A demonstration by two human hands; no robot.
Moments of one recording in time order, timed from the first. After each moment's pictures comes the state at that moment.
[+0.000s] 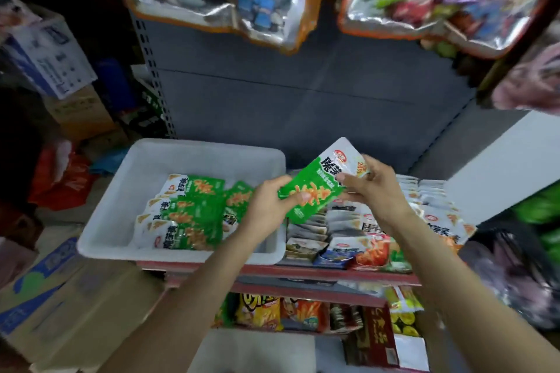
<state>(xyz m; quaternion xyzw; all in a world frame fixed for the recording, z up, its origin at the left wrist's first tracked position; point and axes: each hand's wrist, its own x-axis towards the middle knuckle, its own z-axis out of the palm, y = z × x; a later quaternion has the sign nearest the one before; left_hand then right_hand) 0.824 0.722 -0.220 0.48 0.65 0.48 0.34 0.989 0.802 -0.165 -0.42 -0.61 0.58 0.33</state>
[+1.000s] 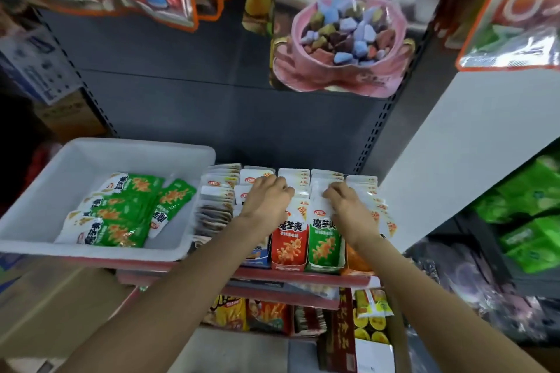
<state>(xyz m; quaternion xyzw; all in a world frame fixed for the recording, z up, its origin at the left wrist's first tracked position) 0.981 0.823 -0.234 0.70 0.71 -0.02 -0.01 1.154 0.894 -0.254 -0.44 -0.89 0.11 0.05</state>
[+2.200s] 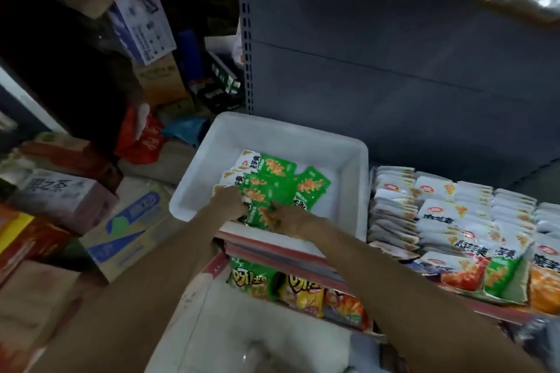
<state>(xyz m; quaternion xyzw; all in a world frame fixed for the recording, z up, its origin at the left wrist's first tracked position) 0.647 0.647 -0.292 0.35 0.90 -0.01 0.26 0.778 0.728 -0.299 -0.24 -0.88 0.32 -0.26</state>
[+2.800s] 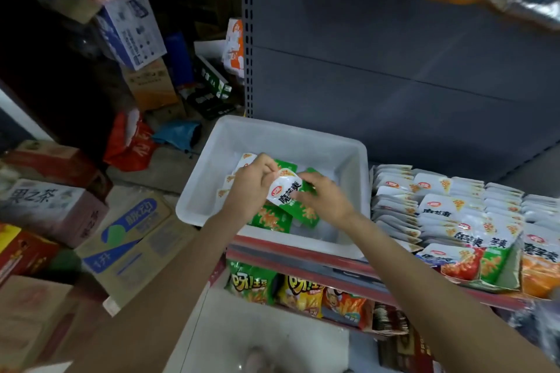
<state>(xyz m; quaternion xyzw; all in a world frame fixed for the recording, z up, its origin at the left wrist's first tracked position) 0.672 0.642 -0.247 0.46 0.75 0.43 0.19 0.807 0.743 -0.258 -0.33 -0.85 0.39 0.08</state>
